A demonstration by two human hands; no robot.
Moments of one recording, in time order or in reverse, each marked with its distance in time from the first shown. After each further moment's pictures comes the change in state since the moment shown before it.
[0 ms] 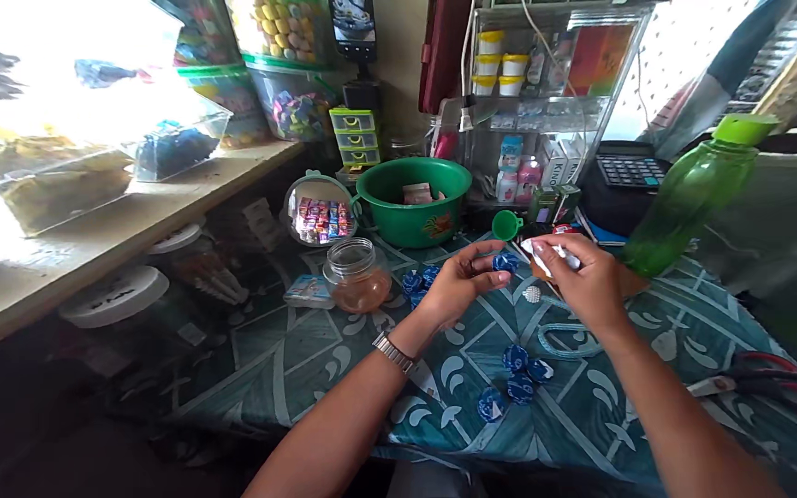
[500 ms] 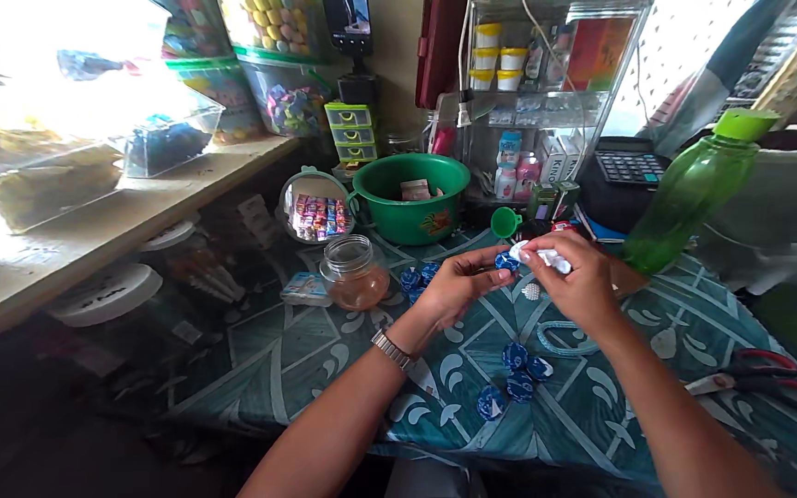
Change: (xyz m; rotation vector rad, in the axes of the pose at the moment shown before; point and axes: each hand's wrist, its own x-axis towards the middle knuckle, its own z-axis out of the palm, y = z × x) left_hand -0.002 0.001 0.001 -0.147 -0.028 -0.051; right_hand -0.003 0.001 0.004 -0.070 -0.060 -0.165
